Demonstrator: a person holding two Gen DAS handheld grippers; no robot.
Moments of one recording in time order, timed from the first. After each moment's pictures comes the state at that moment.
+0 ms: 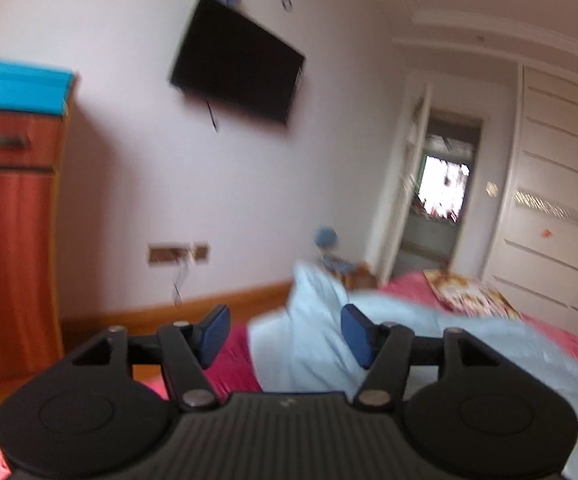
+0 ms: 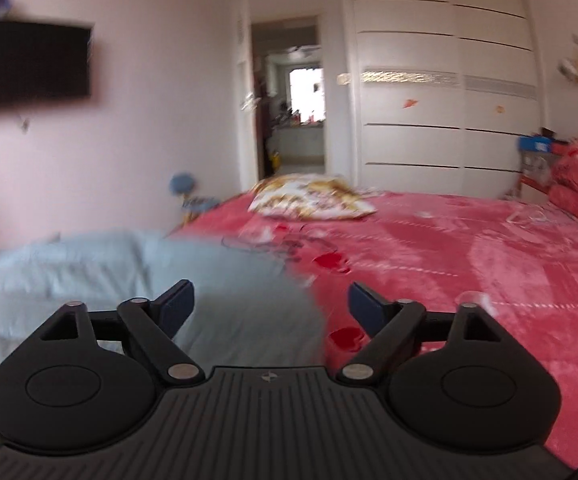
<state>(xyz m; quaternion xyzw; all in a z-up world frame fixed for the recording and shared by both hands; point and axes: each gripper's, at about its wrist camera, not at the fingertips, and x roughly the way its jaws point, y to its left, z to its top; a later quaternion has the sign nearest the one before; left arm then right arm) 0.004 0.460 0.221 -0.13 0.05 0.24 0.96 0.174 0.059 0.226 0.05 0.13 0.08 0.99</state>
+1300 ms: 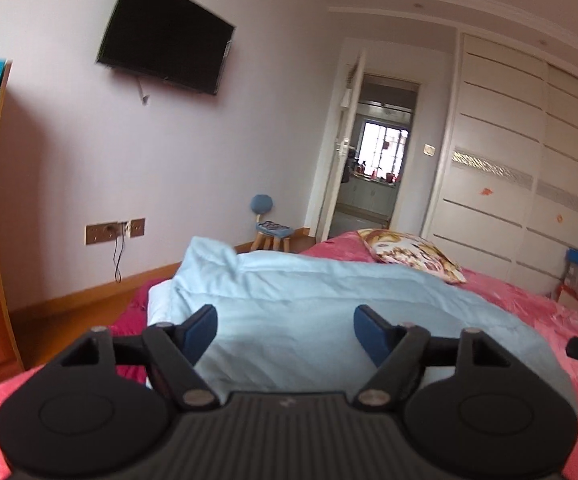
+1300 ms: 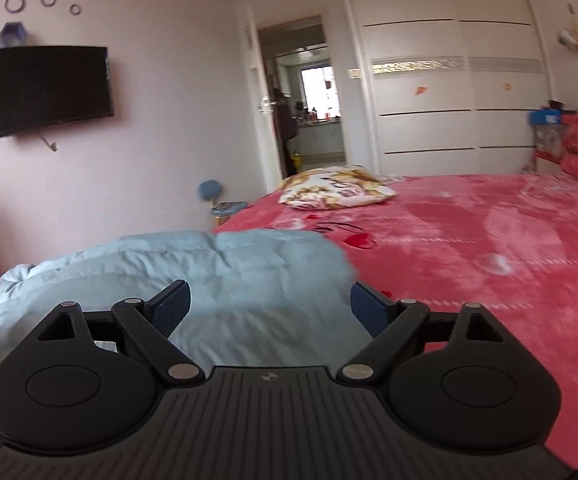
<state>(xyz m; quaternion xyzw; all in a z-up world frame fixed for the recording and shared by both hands) 0.001 0.405 0.217 -0.10 0.11 0.13 0.98 0.057 0.095 0.209 0.07 0.15 0.11 0.98</state>
